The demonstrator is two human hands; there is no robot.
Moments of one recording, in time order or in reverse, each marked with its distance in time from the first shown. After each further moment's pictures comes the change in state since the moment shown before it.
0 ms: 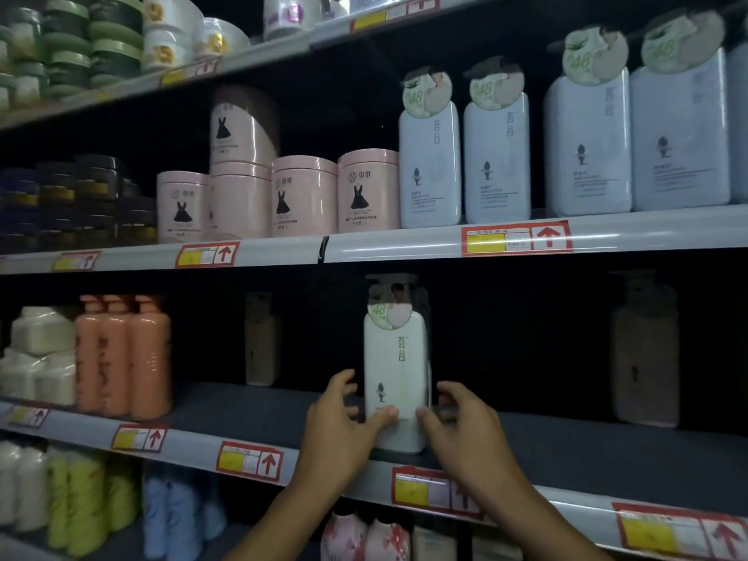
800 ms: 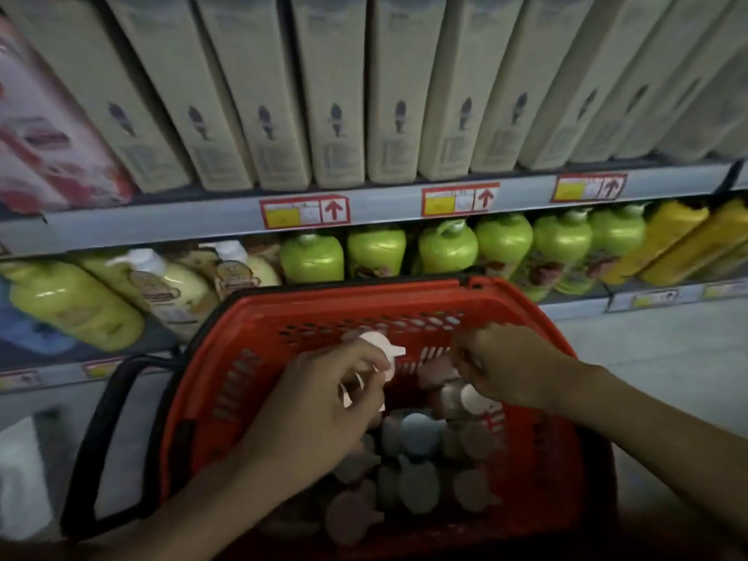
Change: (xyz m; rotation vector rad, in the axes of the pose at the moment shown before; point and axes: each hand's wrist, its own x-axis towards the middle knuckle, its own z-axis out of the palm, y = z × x) left_hand -0.392 -0.068 0.156 -0.037 -0.930 -0.009; right_hand -0.377 0.293 -0.169 -0.765 -0.882 0.258
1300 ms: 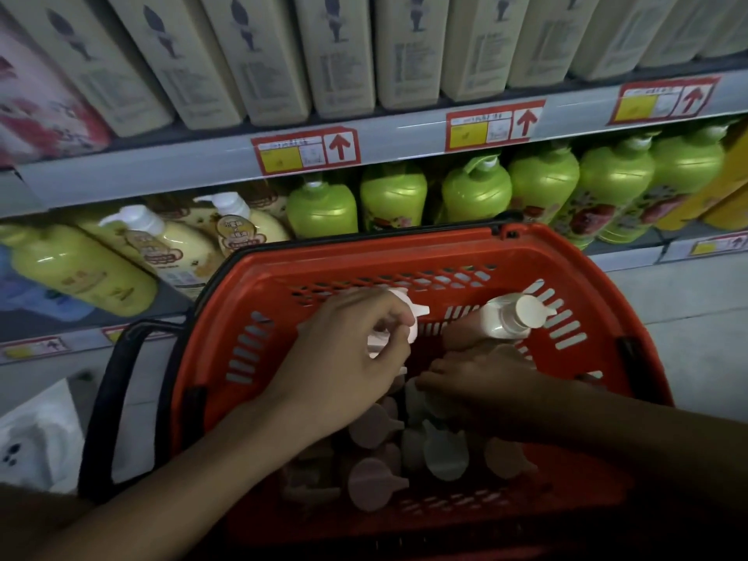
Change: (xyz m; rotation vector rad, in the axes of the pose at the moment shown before) left_hand 0.021 -0.022 0.016 0.179 -0.062 0.051; right_hand 0.001 -0.035 0.085 -0.223 -0.072 -0.400
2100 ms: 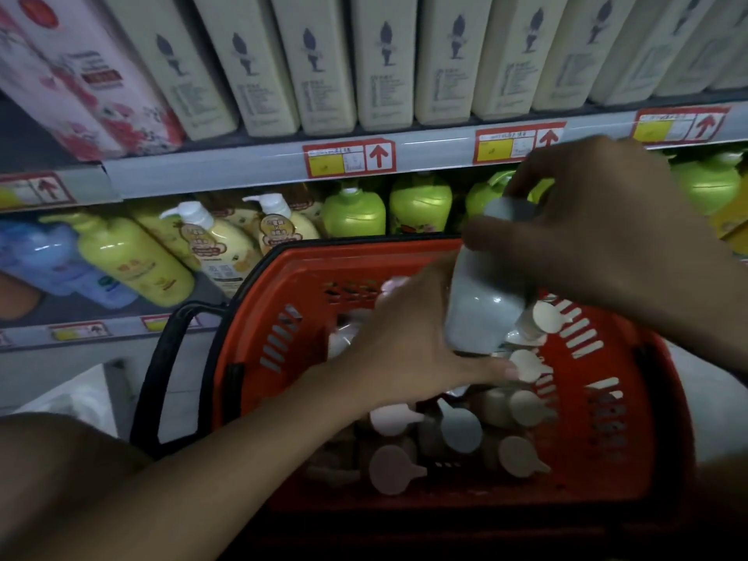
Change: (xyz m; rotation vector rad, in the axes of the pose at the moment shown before) left_hand 0.007 0.031 0.009 -0.173 -0.080 -0.013; right_hand -0.010 -0.012 -0.197 0.284 0.649 0.722
